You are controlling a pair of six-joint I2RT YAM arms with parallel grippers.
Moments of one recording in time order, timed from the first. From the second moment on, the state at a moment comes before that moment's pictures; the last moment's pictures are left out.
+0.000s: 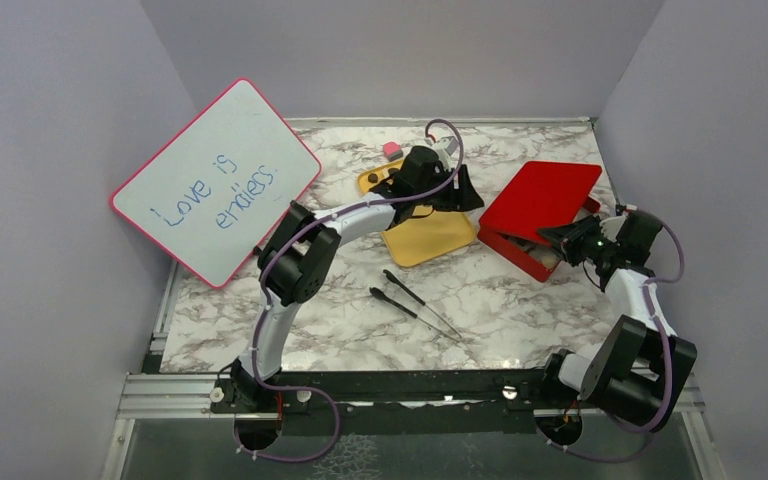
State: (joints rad) left arm -0.71 2.17 1.62 0.18 0.38 -0.66; right arm -0.47 1.19 0.59 -0.08 -0.78 0.75
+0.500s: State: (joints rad) left arm -0.73 2.30 1.72 0.24 0.46 -0.65; right arm -0.52 1.23 0.58 -0.06 -0.85 0.72
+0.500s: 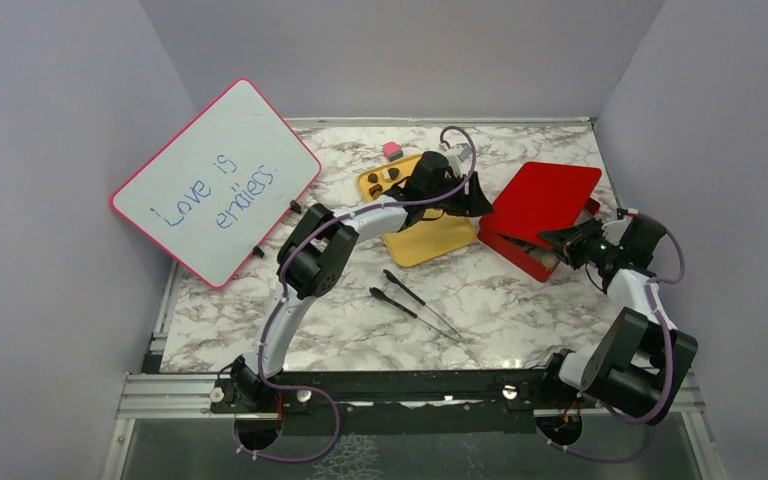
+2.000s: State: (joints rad) left arm -0.75 2.40 1.79 0.24 0.44 -0.56; right arm -0.54 0.98 0.61 -0.51 -0.34 0.65
